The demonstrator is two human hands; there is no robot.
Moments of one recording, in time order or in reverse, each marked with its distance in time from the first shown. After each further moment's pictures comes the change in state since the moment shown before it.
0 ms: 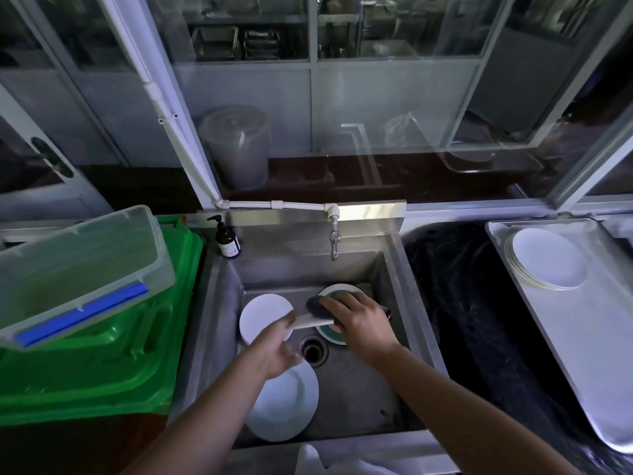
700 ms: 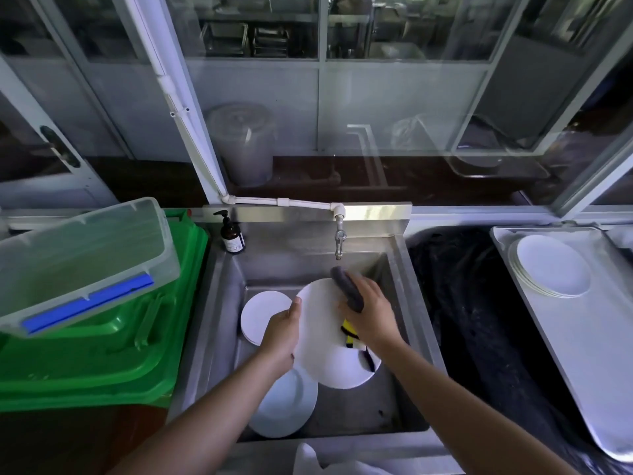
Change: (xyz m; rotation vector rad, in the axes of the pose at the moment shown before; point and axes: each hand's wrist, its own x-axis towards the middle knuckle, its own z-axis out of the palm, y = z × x) left_hand -0.010 -0.006 0.009 0.371 0.190 0.319; right_hand 0.008 0.002 -0.004 0.459 0.053 0.476
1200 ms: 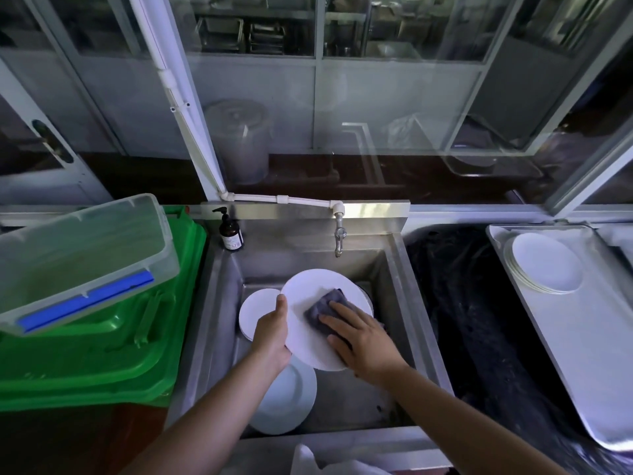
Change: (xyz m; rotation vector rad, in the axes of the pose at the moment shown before) left_hand 0.000 -0.001 -0.012 -0.456 0.033 -0.056; right_hand -0.049 0.017 0.020 -0.364 -0.168 -0.367
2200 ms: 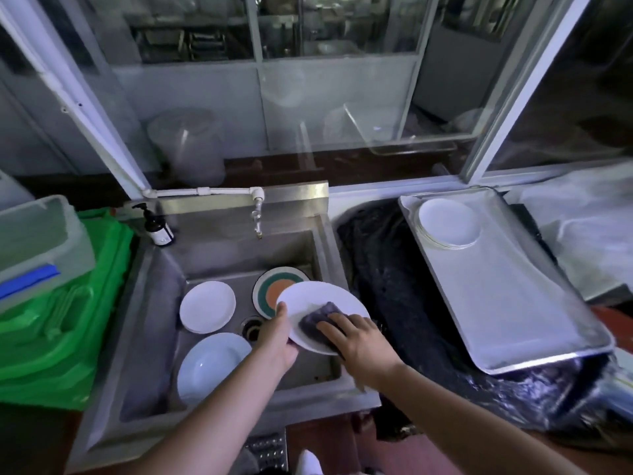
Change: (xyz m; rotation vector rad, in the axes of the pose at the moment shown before) left_hand -0.114 -0.128 0.159 -0.074 0.015 -0.159; right_hand -0.177 0.090 -0.104 -0.290 -0.269 0.015
